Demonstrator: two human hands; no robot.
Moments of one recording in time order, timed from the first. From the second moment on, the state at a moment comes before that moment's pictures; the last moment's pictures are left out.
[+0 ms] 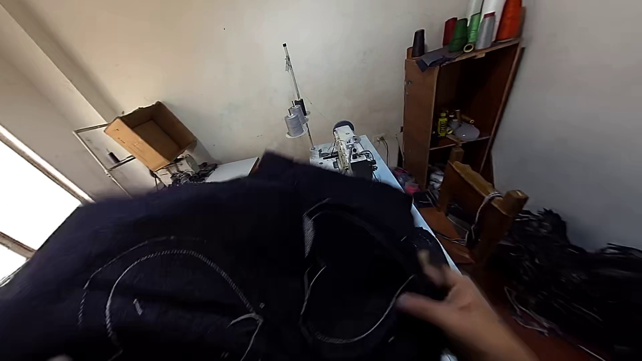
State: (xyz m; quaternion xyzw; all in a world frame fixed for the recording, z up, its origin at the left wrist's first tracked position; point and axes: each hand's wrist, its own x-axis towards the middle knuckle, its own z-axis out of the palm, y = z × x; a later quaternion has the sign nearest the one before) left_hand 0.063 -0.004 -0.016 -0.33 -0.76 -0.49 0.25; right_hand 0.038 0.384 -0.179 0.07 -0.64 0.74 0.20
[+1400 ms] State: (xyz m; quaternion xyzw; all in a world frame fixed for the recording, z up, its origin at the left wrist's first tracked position) left_hand 0.044 -0.014 -0.294 -0.12 -0.94 -0.30 -0.10; right_hand -0.031 0.227 -0.182 0.21 -0.97 0.09 0.13
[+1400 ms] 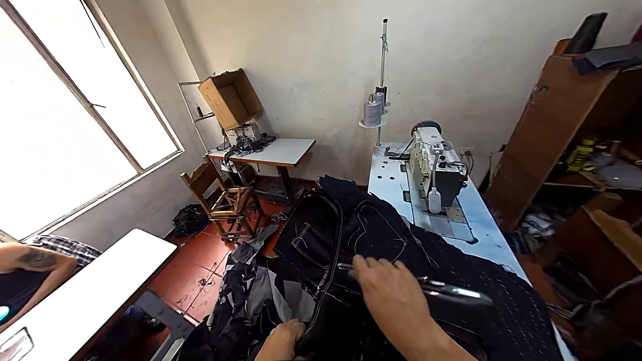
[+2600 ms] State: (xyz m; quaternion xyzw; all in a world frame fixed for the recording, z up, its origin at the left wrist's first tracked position) left_hand -0.059 0.039 -0.093 -0.20 -0.77 -0.54 0.27; right_hand -0.044 0.475 -0.095 0.02 -0.75 0.61 0.27
